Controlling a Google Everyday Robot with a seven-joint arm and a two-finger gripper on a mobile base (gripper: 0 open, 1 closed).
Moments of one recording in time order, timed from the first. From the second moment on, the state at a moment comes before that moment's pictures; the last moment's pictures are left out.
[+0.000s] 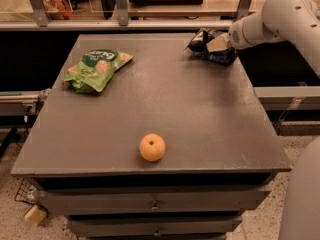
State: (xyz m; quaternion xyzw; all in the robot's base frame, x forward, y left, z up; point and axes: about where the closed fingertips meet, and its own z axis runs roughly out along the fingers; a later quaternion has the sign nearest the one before) arm 0.799 -0.217 0.867 -0.24 0.87 0.08 0.43
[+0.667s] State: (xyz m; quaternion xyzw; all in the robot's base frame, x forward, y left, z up) arm 0.738 -0.173 0.948 -0.32 0.81 0.14 0.48
